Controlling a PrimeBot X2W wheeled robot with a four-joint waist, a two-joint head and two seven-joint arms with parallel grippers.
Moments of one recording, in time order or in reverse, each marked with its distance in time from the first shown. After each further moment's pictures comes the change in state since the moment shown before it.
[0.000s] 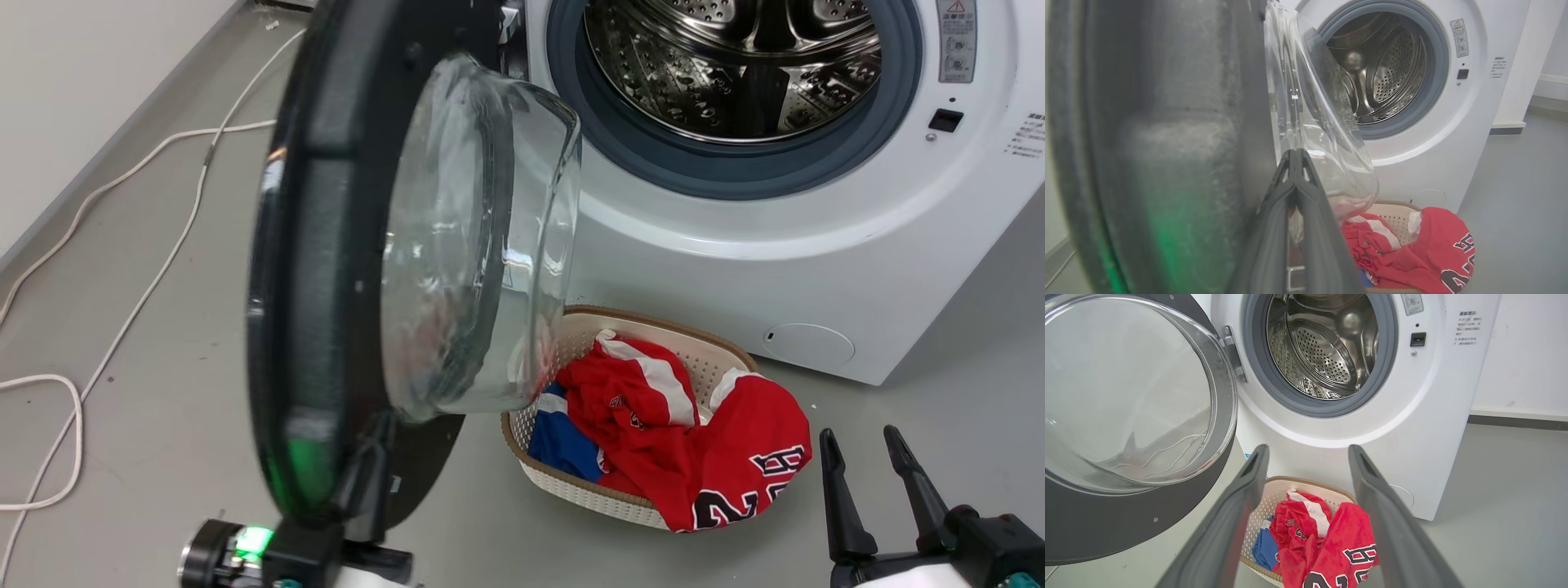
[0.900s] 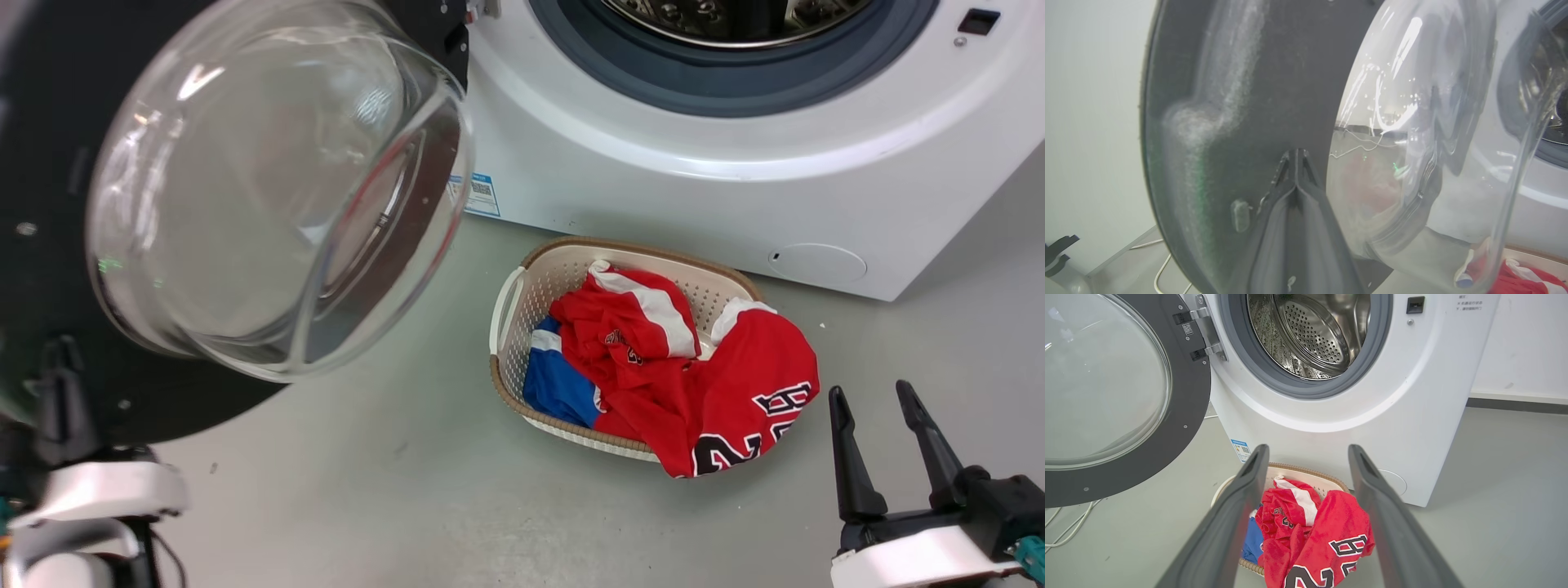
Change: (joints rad) left arm -0.170 0.042 0.507 0.151 -0.092 0.008 0.000; right arm -0.078 -0.025 0.001 -0.007 -0.030 0.000 0.000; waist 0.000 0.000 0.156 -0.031
